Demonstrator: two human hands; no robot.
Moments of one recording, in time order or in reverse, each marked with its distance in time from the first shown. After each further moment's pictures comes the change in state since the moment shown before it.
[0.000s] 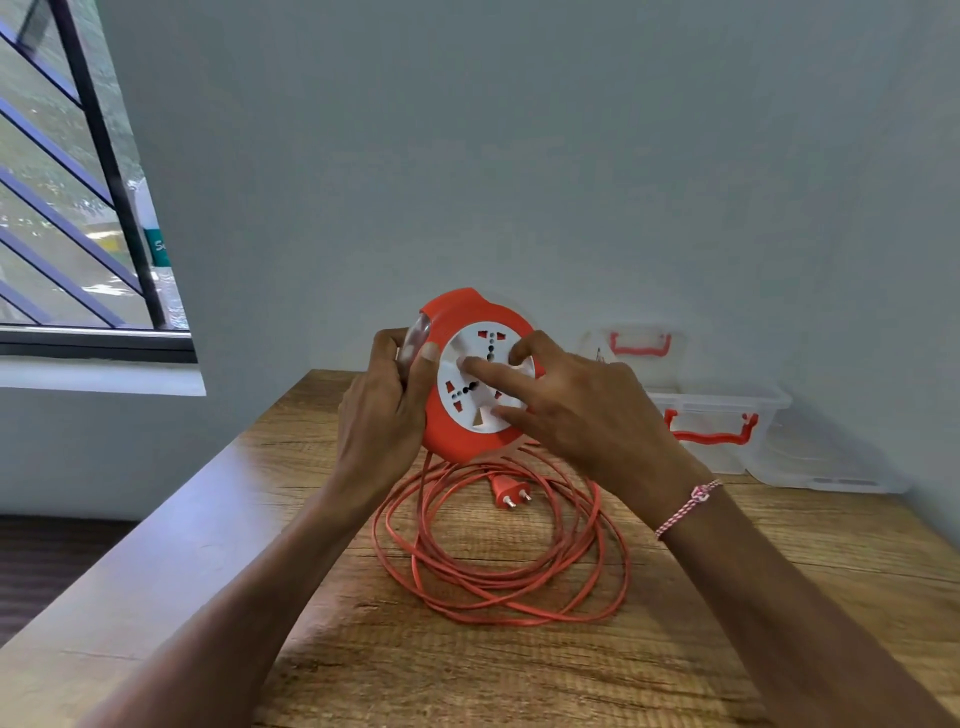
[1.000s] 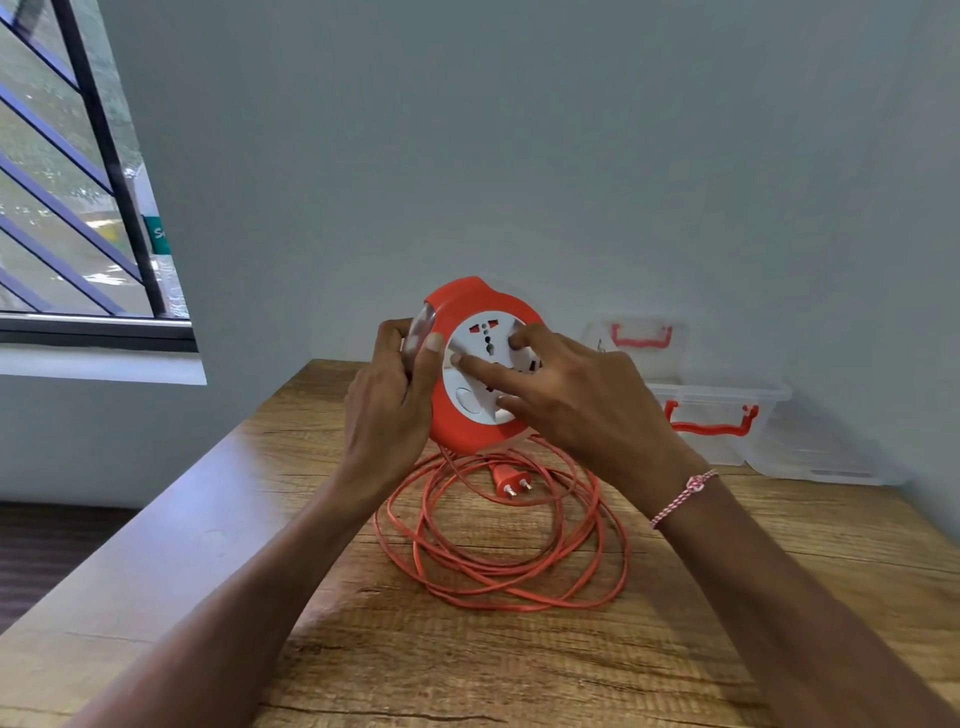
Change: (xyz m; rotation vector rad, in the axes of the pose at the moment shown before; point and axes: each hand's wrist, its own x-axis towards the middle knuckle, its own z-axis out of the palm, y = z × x) left_hand -0.004 0.000 0.006 -0.049 0.027 0.008; right_hand -0.002 -0.001 0.004 -0.140 0.008 -0.039
